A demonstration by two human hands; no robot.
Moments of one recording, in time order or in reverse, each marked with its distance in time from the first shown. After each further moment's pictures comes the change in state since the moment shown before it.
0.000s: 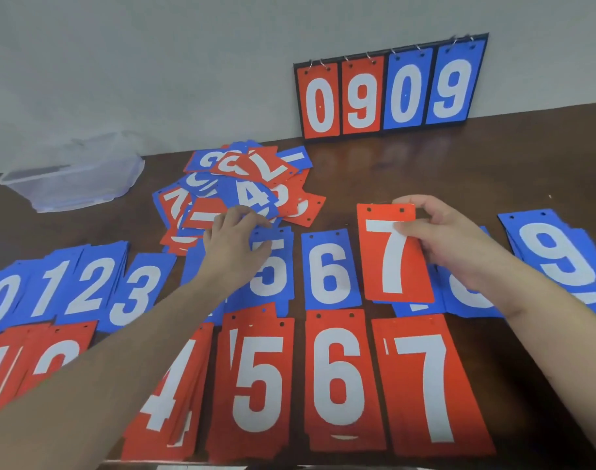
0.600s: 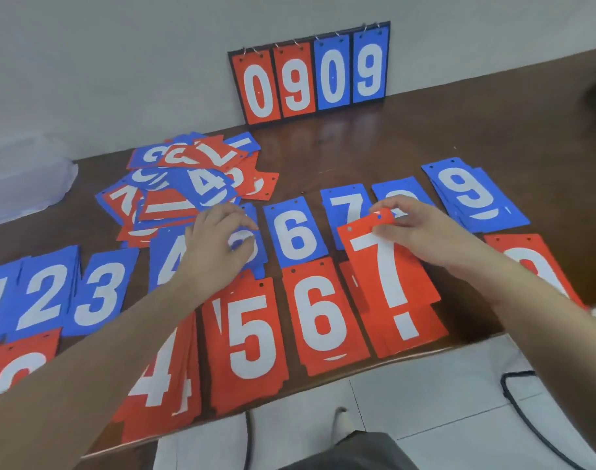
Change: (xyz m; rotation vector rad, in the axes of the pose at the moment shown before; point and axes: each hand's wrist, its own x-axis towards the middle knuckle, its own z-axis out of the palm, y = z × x) left_hand -0.045 0.004 -0.003 -0.138 -0.055 0.290; right_hand -0.101 0.017 0.011 -0.334 0.161 0.030
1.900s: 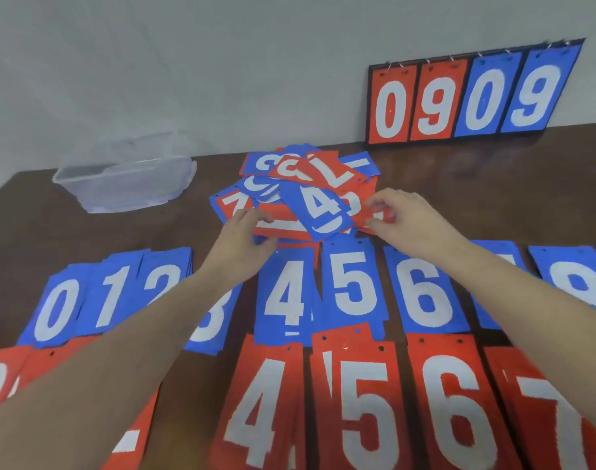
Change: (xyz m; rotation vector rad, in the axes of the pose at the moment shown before) left_hand 0.035 -0.128 -0.074 -0.069 -0.051 -0.354; right_hand 0.172 -0.093 0.140 -0.495 -0.017 -0.447
